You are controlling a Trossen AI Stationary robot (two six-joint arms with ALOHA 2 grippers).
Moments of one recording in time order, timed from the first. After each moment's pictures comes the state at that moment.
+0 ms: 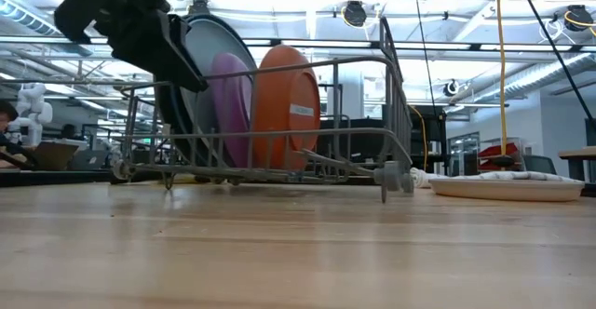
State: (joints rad) left arm -0.41 1.32 0.76 -0.31 -0.49 -0.15; right arm 0.71 2.11 2.34 -1.54 0.89 0.49
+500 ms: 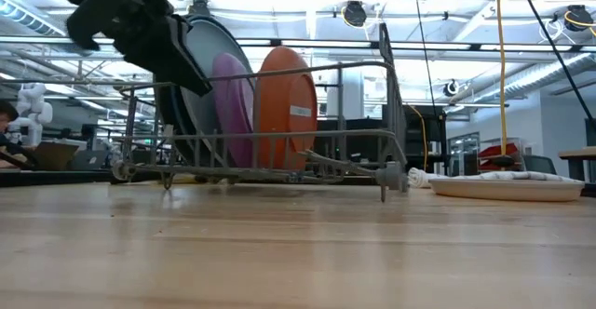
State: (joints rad) left arm -0.41 1.34 0.77 -0.32 -0.53 -0.16; right arm 0.71 2.11 2.34 -1.54 0.89 0.49
